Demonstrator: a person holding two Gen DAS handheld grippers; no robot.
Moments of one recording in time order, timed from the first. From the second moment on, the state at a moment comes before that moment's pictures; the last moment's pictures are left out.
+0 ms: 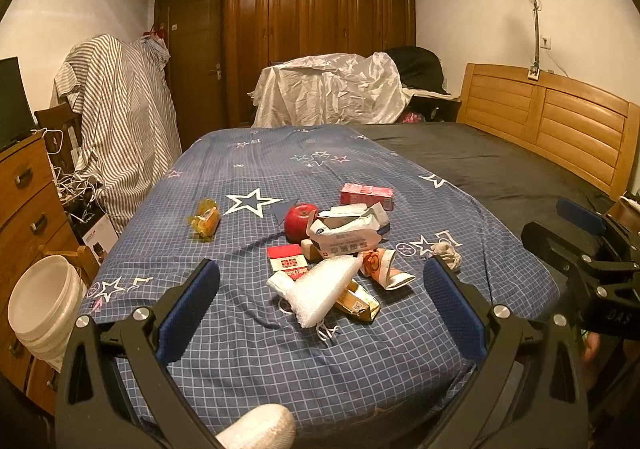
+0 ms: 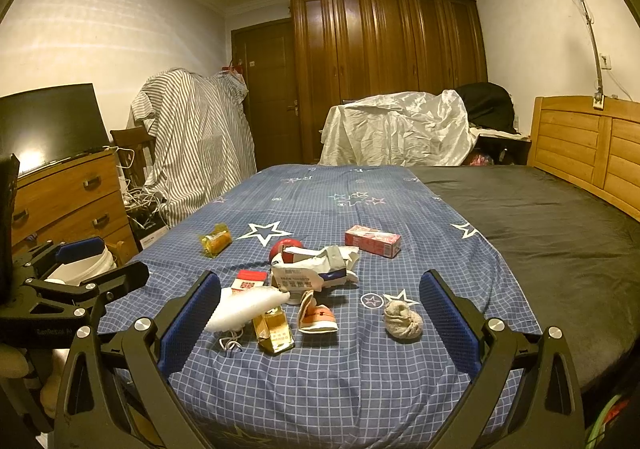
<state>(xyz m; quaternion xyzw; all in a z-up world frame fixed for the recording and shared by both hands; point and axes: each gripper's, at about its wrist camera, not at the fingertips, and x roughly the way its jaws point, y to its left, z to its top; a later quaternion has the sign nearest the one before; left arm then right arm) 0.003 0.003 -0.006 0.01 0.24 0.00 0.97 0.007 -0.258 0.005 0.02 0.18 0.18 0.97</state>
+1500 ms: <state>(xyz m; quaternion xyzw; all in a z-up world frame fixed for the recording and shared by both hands) 0.011 0.012 -0.012 0.01 0.25 0.00 0.97 0.012 -0.250 0.007 0.01 0.18 0.19 0.96</state>
